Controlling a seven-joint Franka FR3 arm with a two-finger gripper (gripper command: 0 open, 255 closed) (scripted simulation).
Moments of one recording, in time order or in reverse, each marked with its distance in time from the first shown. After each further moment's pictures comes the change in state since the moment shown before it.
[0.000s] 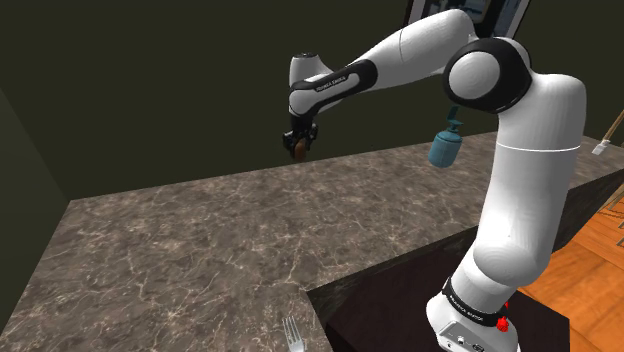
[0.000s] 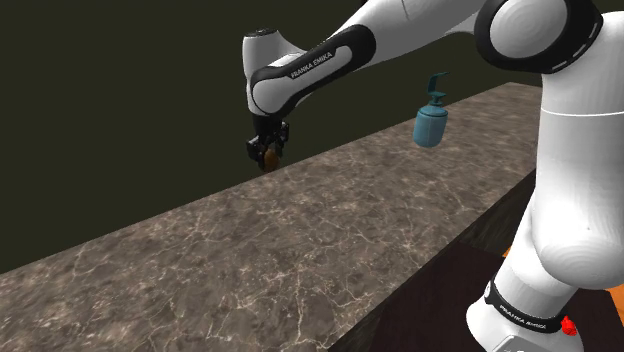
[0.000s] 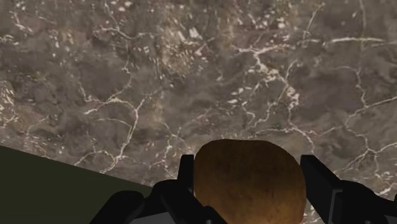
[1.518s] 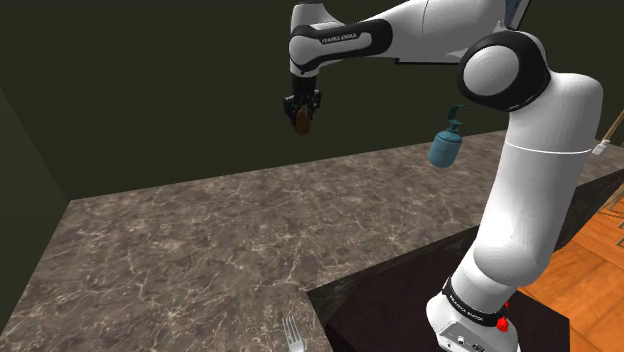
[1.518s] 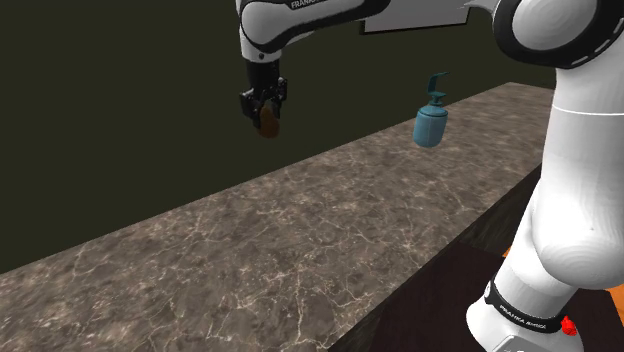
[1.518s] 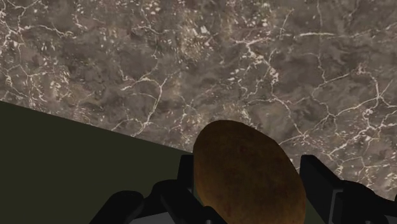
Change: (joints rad) arm 0.002 -0.064 0.006 0.224 0.022 -0.286 -0.038
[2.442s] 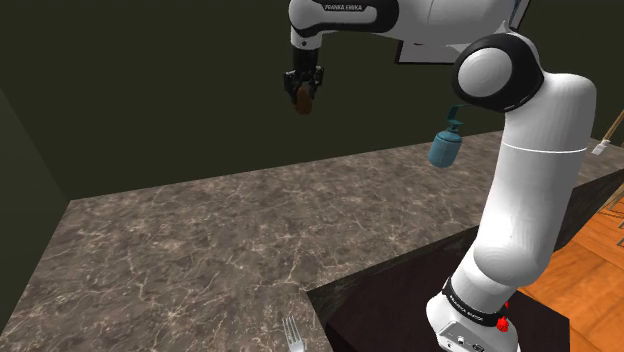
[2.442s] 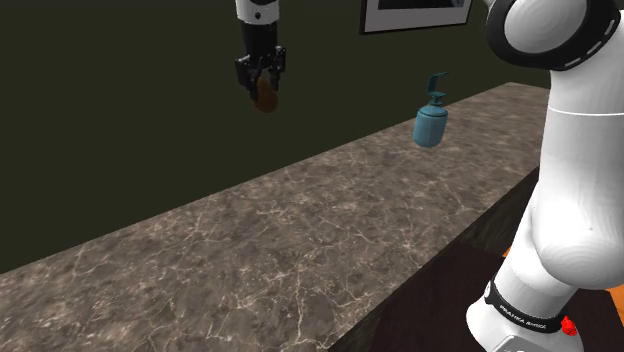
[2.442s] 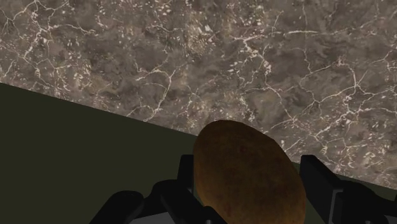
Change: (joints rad) arm 0.004 0.025 0.002 0.224 0.004 -0.198 -0.021
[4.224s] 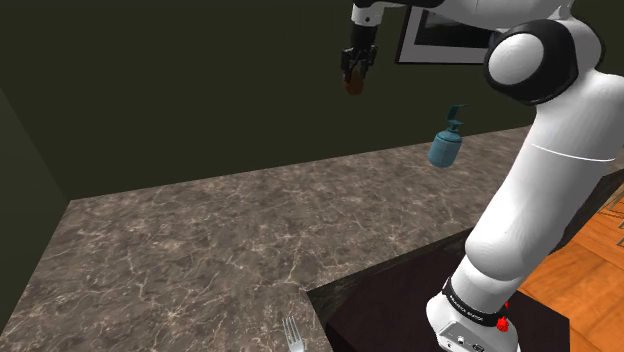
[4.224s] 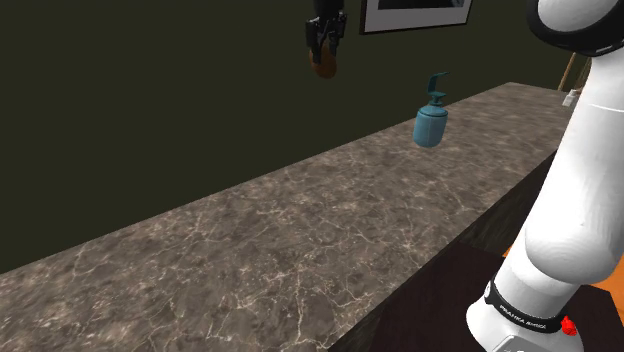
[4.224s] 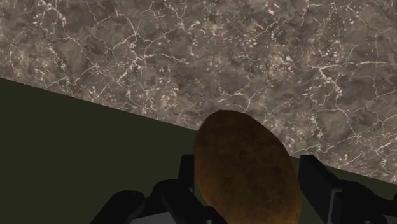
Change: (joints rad) arm -0.184 -0.170 -0.114 -0.056 0.056 -0.085 -0.306
